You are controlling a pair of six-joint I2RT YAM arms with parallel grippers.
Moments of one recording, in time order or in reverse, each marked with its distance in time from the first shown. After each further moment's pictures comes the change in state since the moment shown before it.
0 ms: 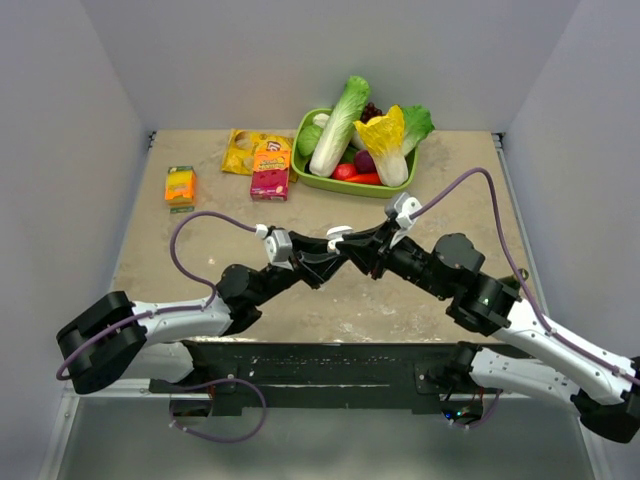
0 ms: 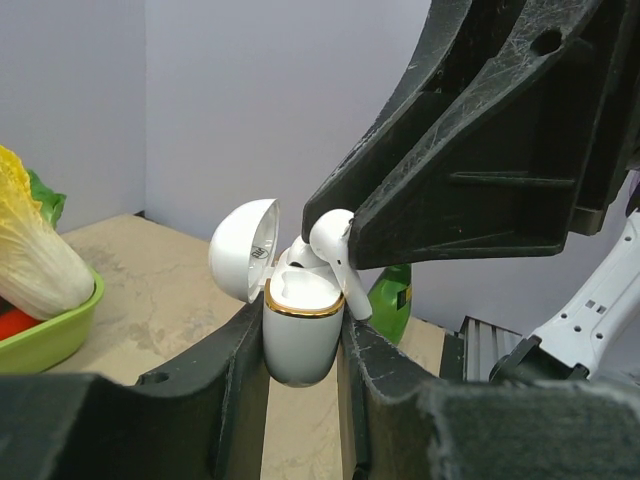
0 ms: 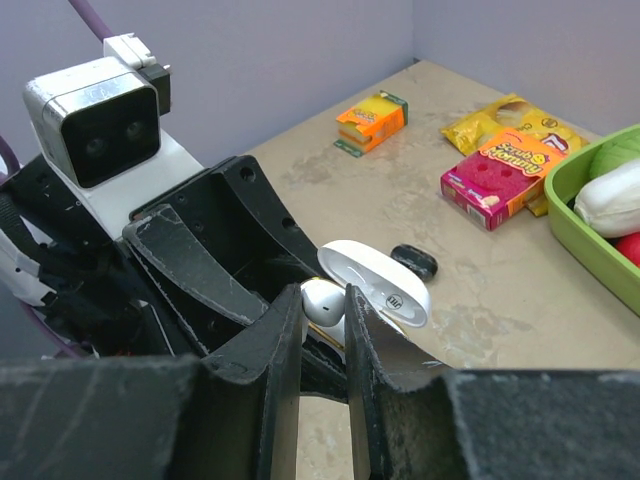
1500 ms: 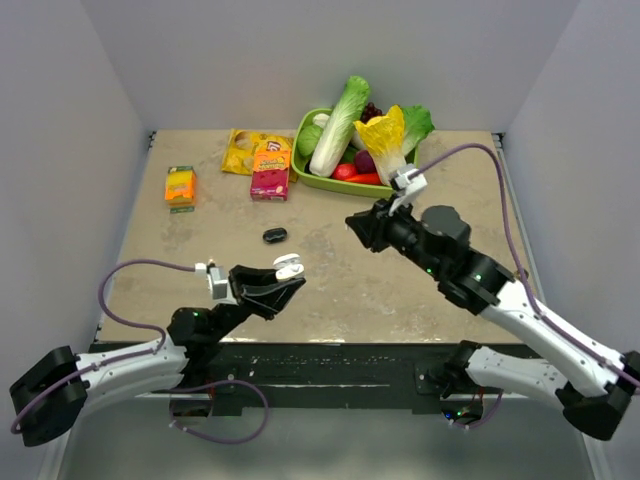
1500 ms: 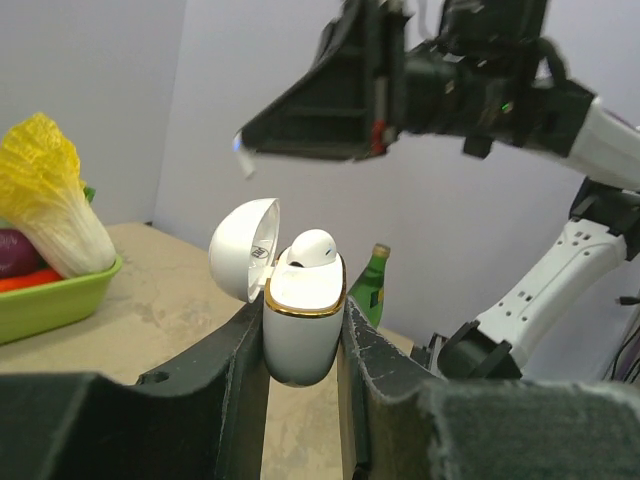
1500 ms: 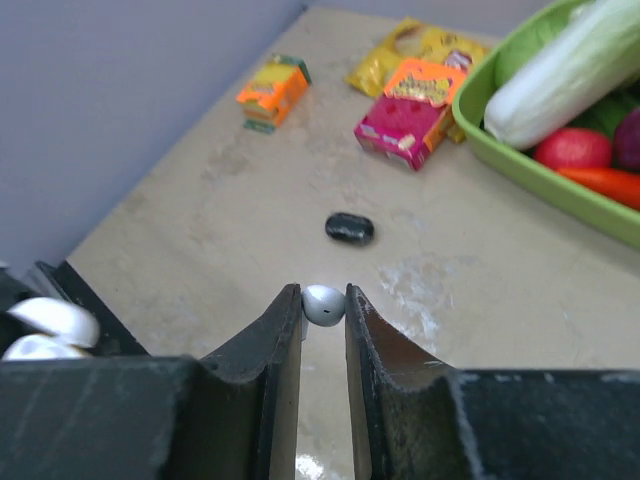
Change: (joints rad) left arm 0.000 -0.514 -0.389 0.003 -0.086 -0.085; right arm -0.140 0.169 0.135 -0.155 0.115 0.160
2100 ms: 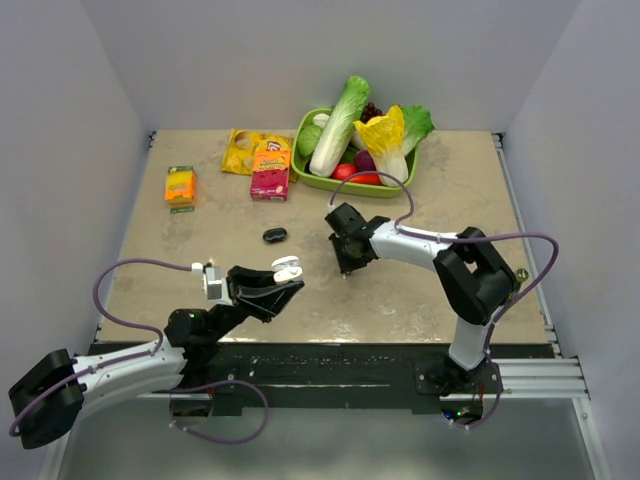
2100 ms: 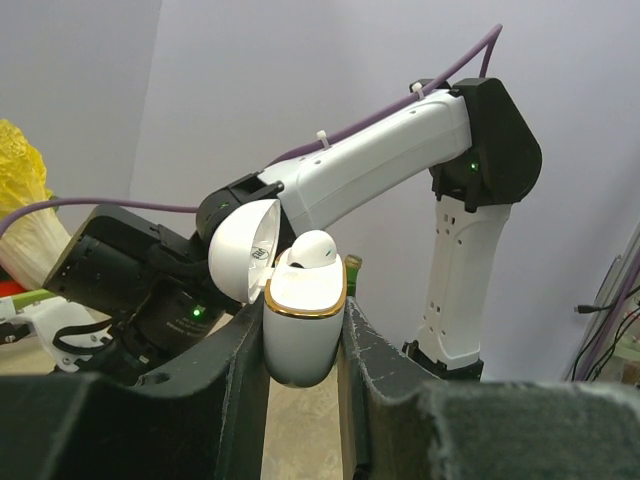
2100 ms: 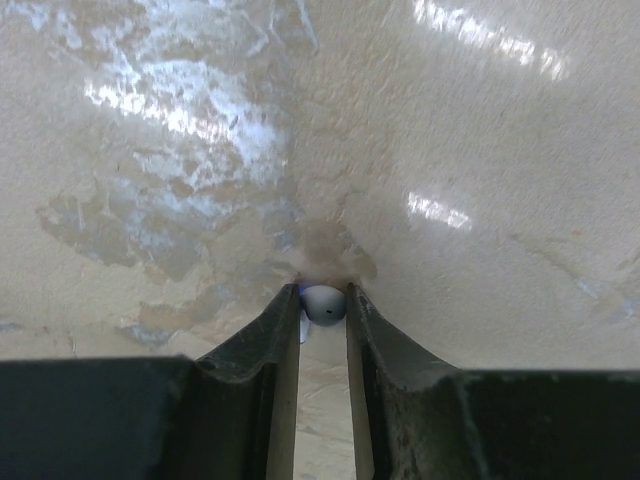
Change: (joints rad) left arm 0.000 -0.017 0.000 0.004 0.030 -0.055; right arm -0.081 0.857 0.160 -0.285 0.015 0.087
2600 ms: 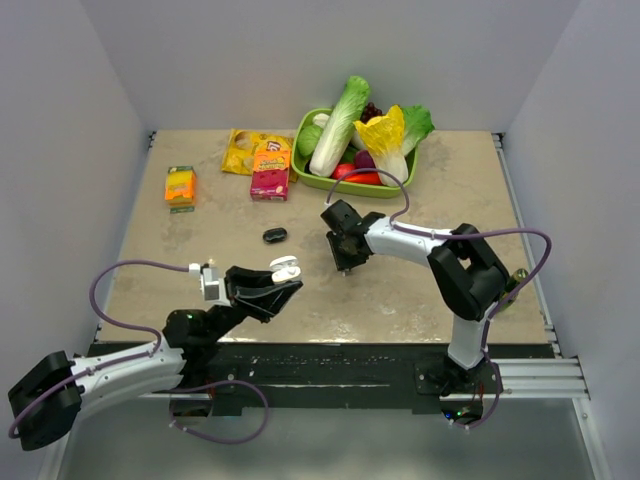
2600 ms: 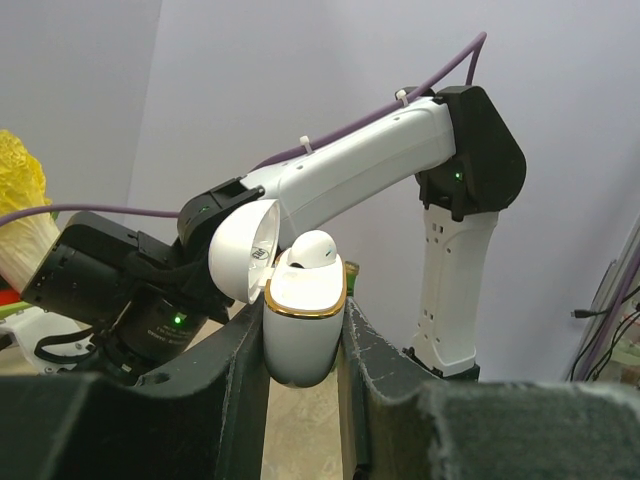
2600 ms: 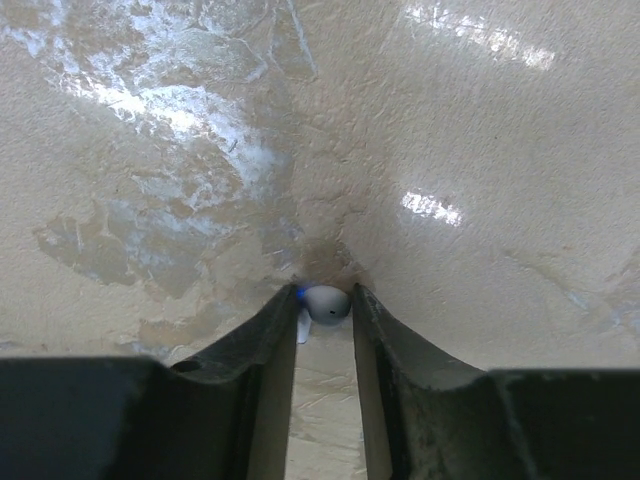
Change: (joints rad) left arm 0.000 -0.017 0.000 -0.003 0.000 0.000; right arm 0.003 0.034 0.048 -0.041 0.011 -0.005
